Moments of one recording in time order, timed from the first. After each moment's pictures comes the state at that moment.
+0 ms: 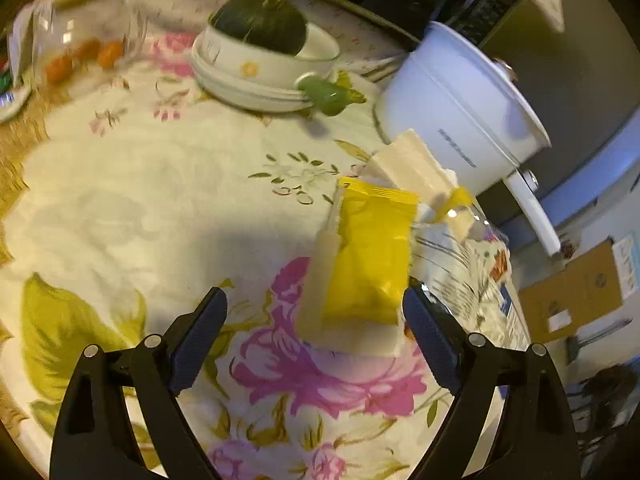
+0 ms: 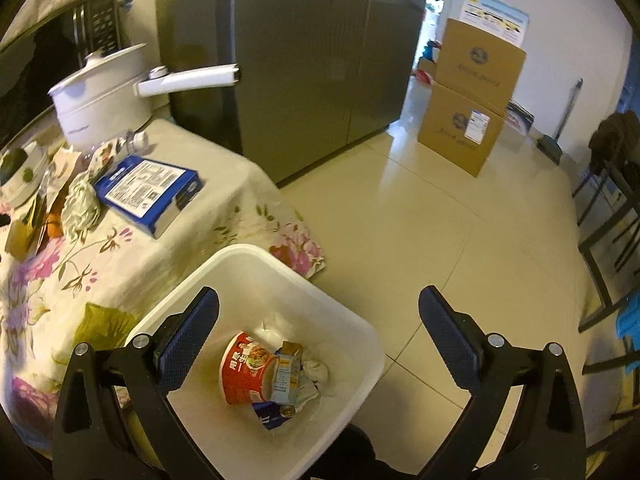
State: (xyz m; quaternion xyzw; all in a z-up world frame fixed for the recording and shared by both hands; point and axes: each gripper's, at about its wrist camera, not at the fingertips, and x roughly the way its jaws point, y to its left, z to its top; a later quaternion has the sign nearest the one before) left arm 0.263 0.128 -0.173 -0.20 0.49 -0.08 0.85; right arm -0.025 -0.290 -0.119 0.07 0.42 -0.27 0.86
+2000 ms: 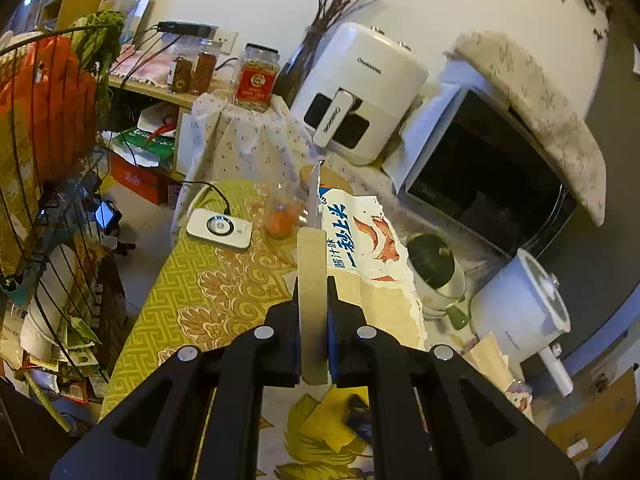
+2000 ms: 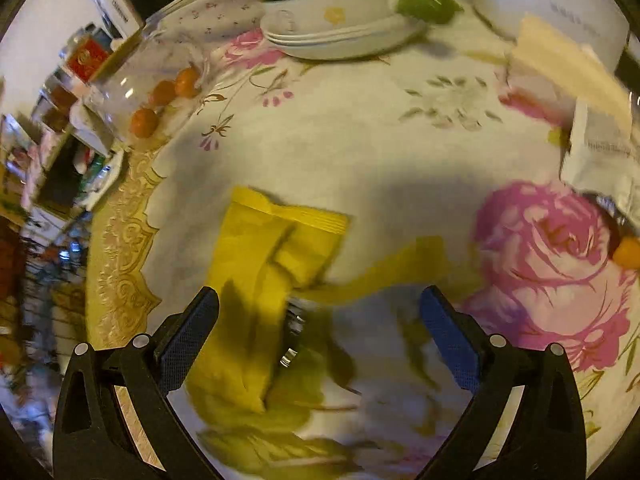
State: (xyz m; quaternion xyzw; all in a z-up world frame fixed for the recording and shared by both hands) left arm 0.160 0.329 -0.046 -0.25 0.28 0.13 0.92; right arm 0.236 0.133 -0.189 0.08 0.57 0.11 0.81
